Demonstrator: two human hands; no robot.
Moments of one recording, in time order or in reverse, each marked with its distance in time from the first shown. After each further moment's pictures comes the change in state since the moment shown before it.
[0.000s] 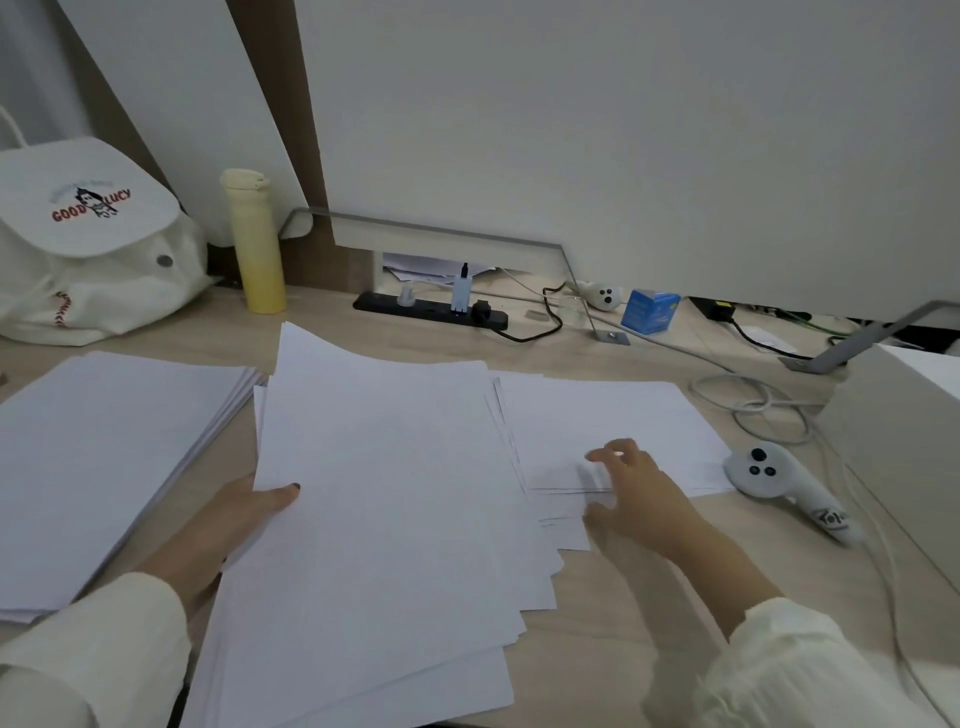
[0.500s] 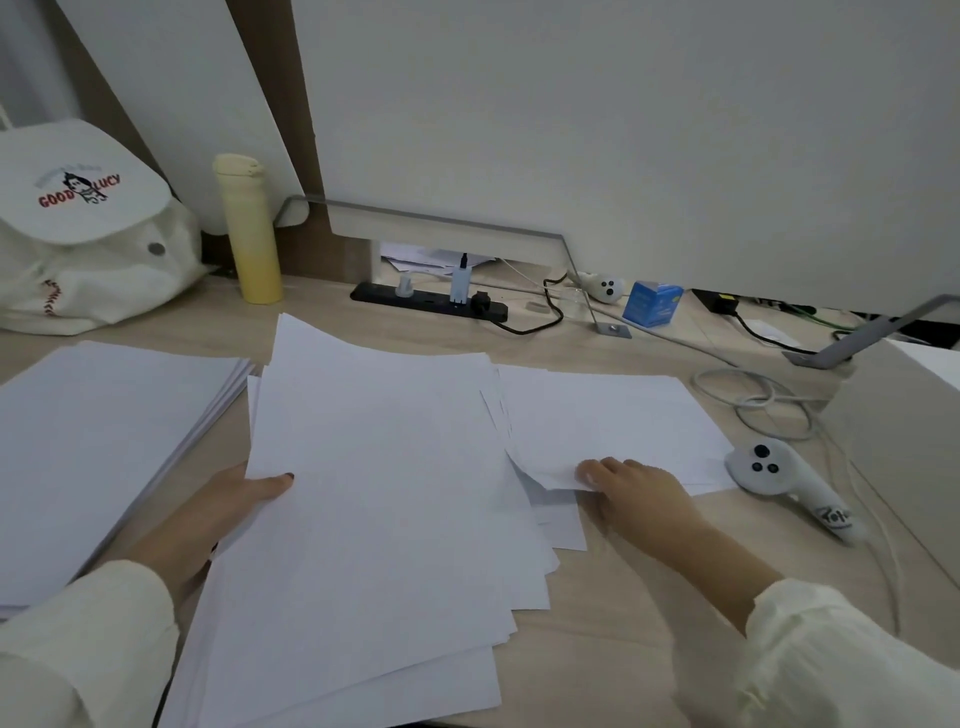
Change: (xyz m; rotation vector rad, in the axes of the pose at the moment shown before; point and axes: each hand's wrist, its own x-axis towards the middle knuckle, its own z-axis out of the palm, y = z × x) left_hand 0.003 0.005 -0.004 0.024 -0.012 -0.041; right_hand 0.006 0.013 0.016 -0.368 0.262 -0.311
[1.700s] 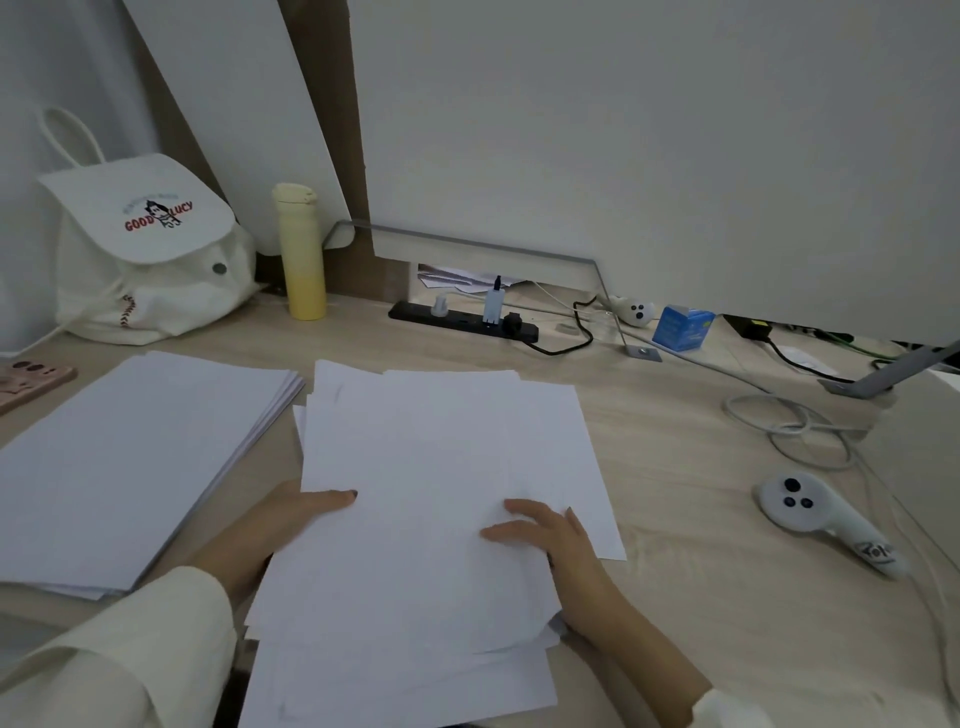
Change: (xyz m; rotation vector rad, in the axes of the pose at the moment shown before) left_hand -0.020 0.001 0.002 -0.050 -0.136 -0.029; right_hand -0.007 -0.108 -0.009 1.078 -0.129 0.108
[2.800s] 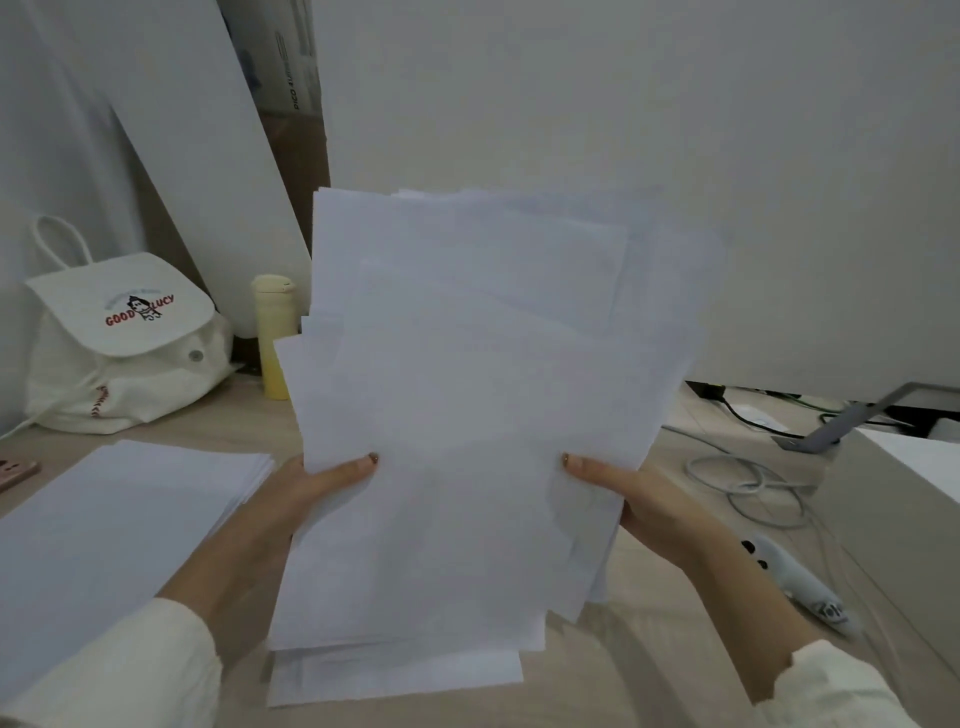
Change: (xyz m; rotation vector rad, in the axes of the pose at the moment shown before) left_hand -0.044 0.099 0.048 -0.184 -0.139 0.489; right_hand 0.015 -0.072 -0.147 0.730 0.063 0.020
